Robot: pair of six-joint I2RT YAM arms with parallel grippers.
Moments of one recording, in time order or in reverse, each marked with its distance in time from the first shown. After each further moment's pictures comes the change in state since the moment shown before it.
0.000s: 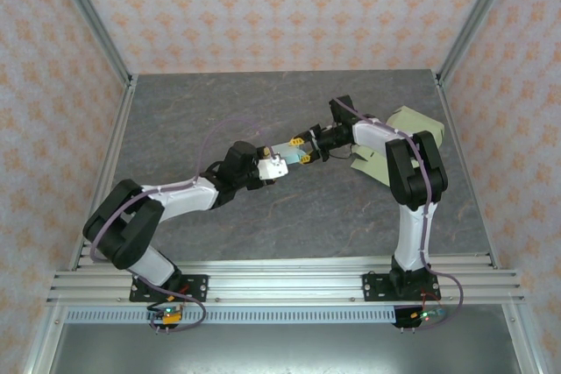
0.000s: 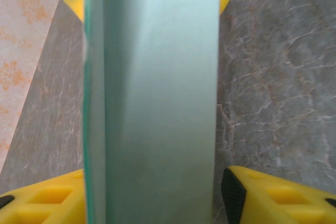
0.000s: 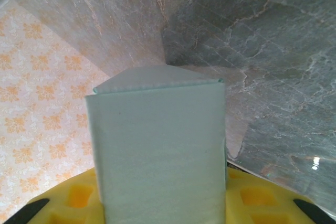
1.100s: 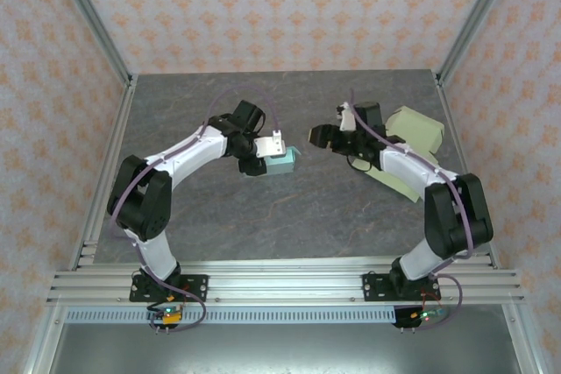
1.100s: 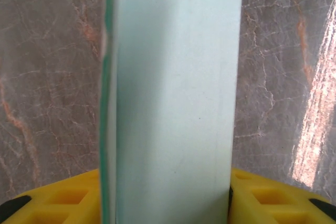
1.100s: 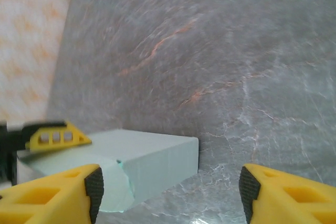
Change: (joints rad) left arm 0.132 0.214 0.618 -0.975 0.209 0.043; right arm -0.003 -0.461 -0.364 0.285 0.457 -0.895
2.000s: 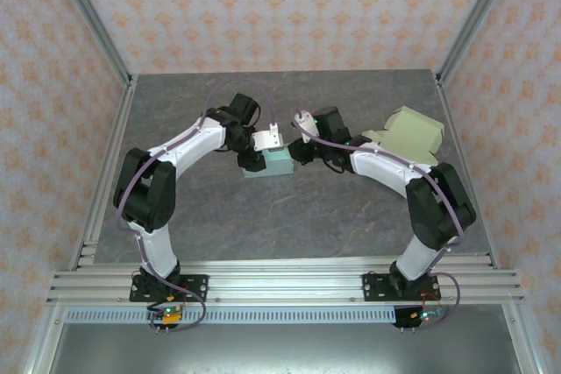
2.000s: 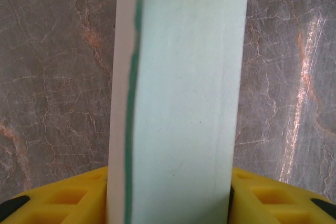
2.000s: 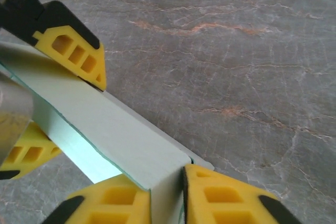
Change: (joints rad) left arm 0.053 0.067 0.075 -0.042 0.105 0.013; right arm 0.235 0.108 0.113 -0.044 0.233 -0.406
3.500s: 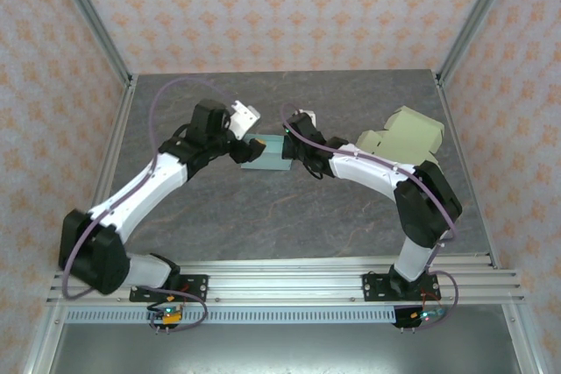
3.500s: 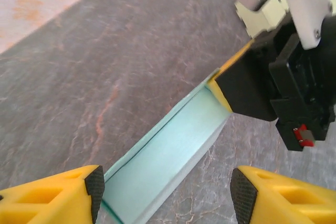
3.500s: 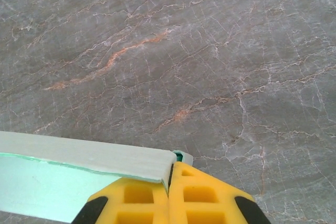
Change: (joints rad) left arm 0.010 -0.528 -0.384 0.461 -0.063 -0.634; right arm 0.169 0.064 0.108 -0.108 0.535 0.556
